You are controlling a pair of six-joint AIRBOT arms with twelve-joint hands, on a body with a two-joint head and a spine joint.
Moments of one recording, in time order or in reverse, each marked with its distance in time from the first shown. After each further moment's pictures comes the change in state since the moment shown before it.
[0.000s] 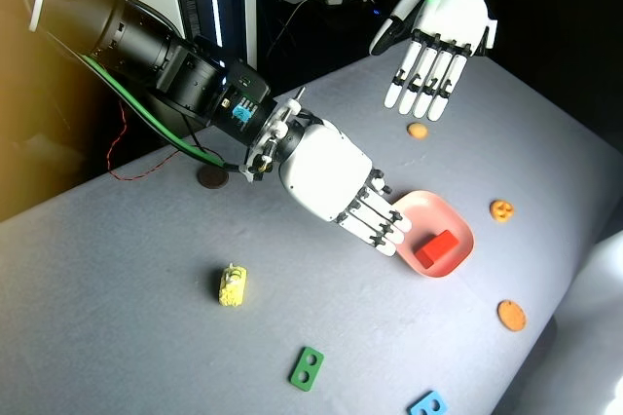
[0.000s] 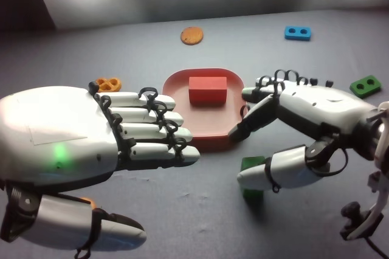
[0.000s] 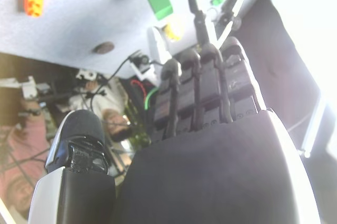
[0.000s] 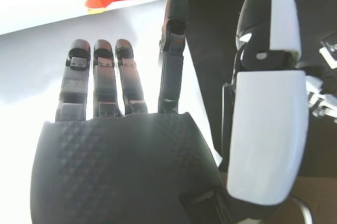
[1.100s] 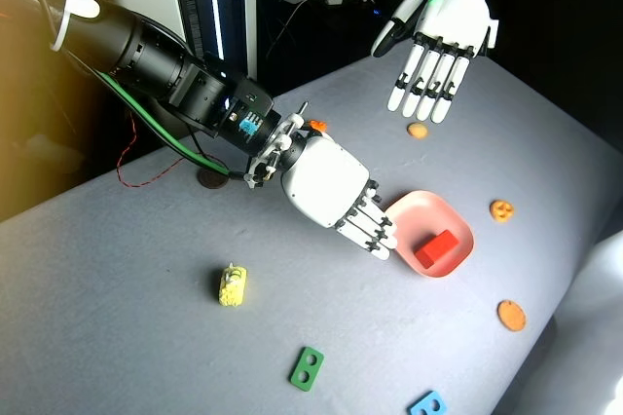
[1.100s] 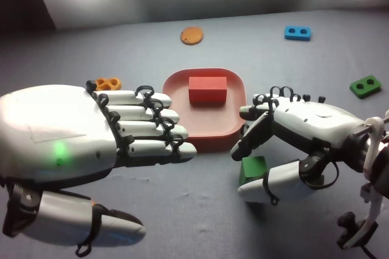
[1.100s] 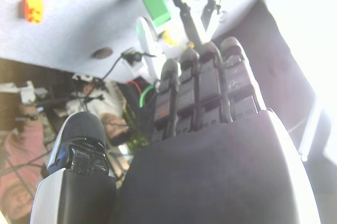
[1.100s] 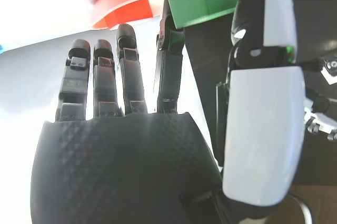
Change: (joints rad) left arm -0.011 0.000 0.000 0.000 0.031 0.000; right arm -0.044 -0.058 0.054 -0.002 0.006 -0.004
